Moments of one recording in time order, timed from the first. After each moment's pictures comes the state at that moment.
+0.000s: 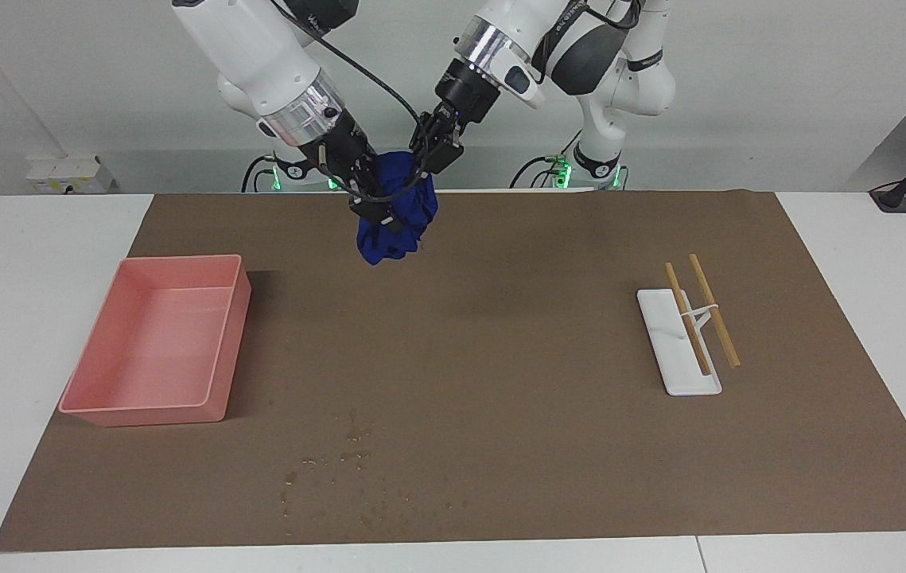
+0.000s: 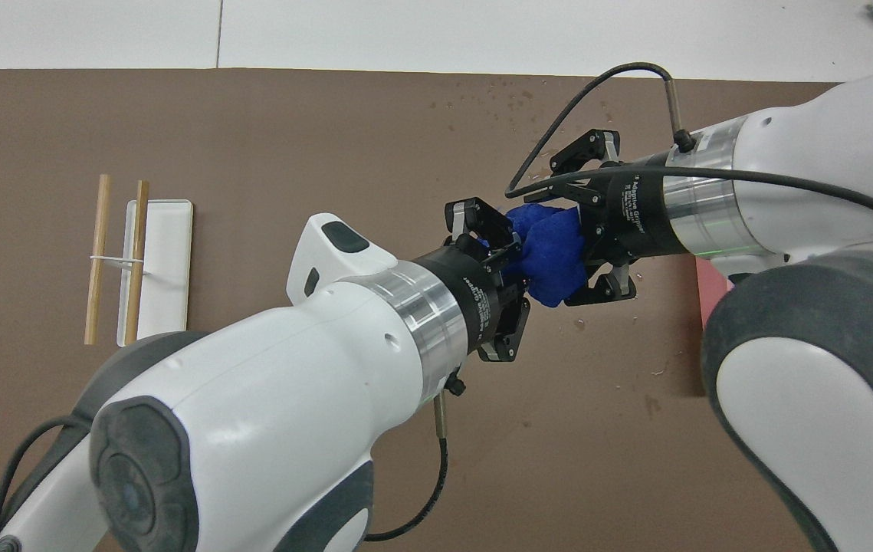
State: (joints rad) left arm -0.57 -0.02 -0.20 -1.75 -0.30 2.51 -2.25; right arm 0.27 0.06 0.05 -1.56 0.45 1.85 1.69
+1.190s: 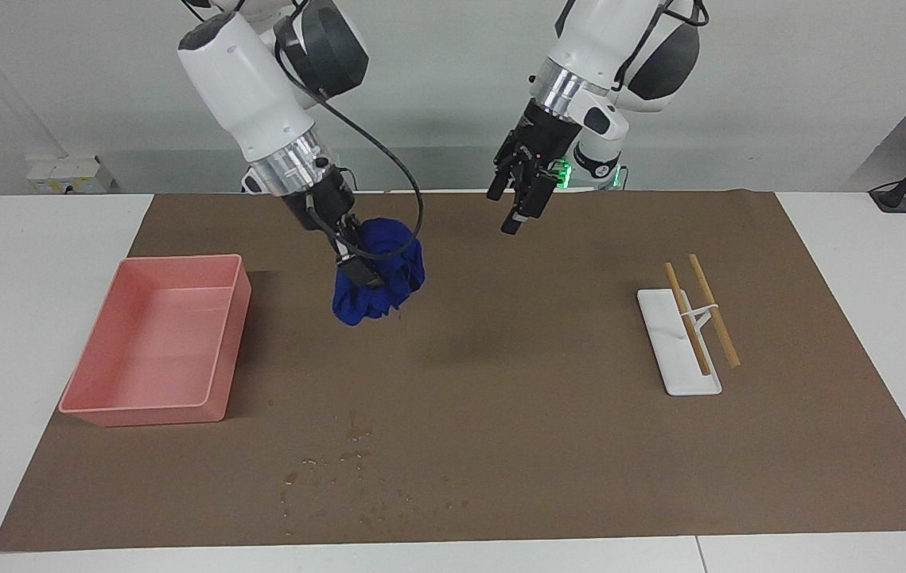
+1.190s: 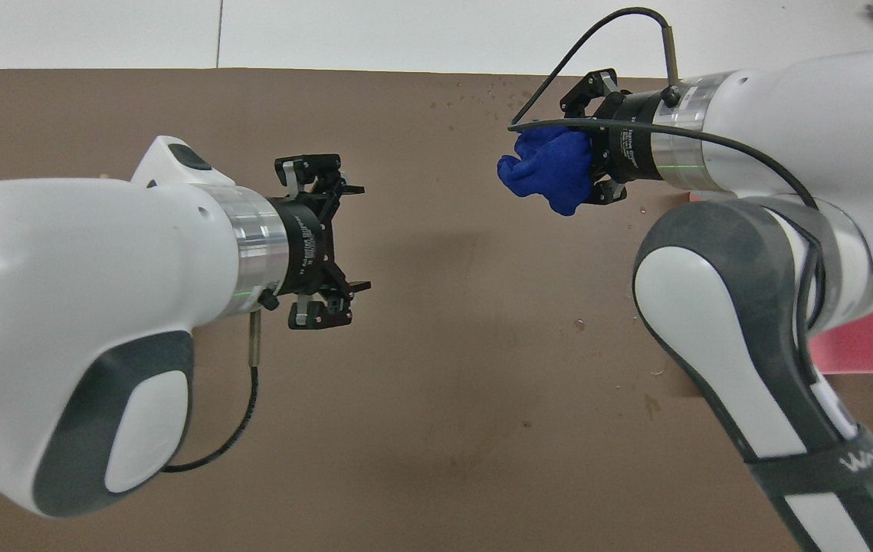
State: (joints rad) left arm -0.33 -0.05 -0.18 -1.75 -0.28 2.08 -1.91; right arm 0.24 0.22 0.04 -1.58 0.33 2.25 1.39
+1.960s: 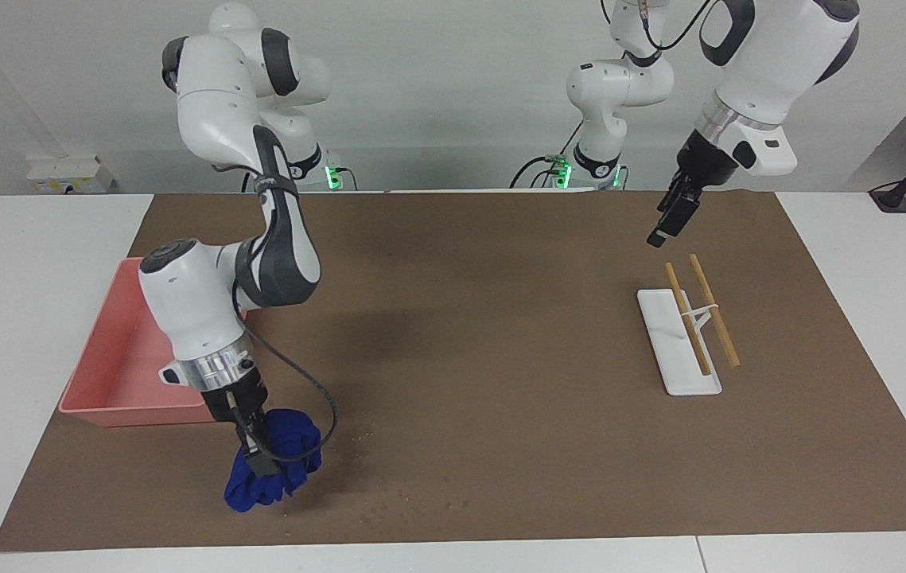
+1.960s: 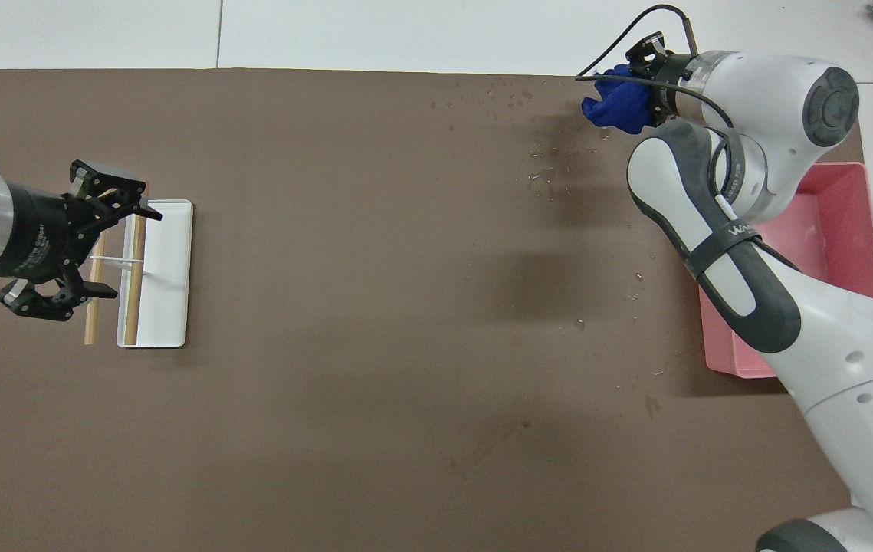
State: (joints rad) left arm 0.03 -0.09 -0.17 -1.75 -0.20 1.74 -1.02; right arm 0.07 0.72 0.03 -1.34 0.29 2.65 1.01
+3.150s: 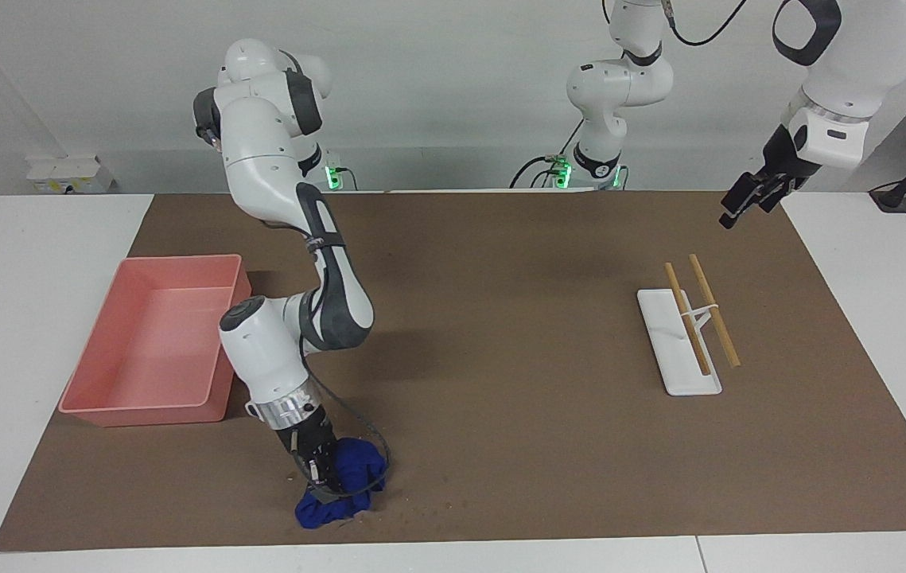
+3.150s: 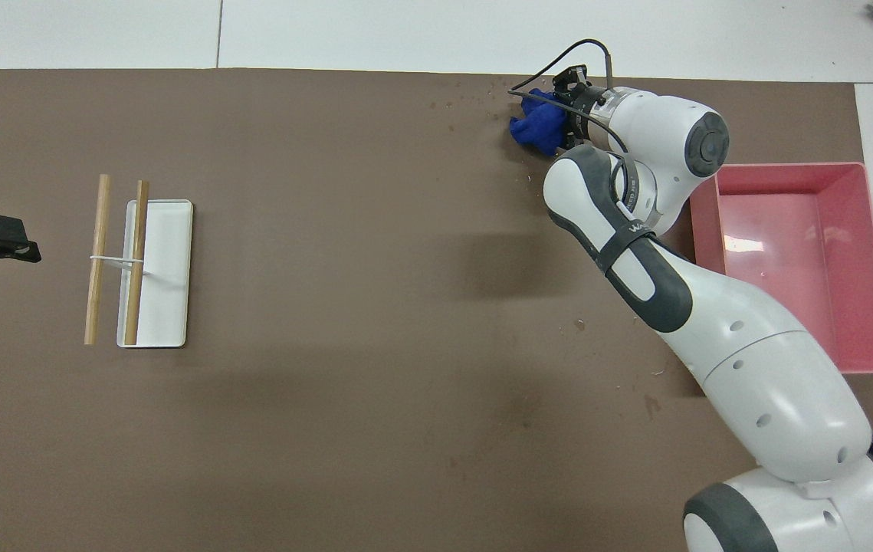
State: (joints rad) left arm 0.01 -0.10 0.03 -1.75 -0.06 1.68 -0.21; right arm 0.18 0.90 0.04 -1.26 0.46 2.77 1.19
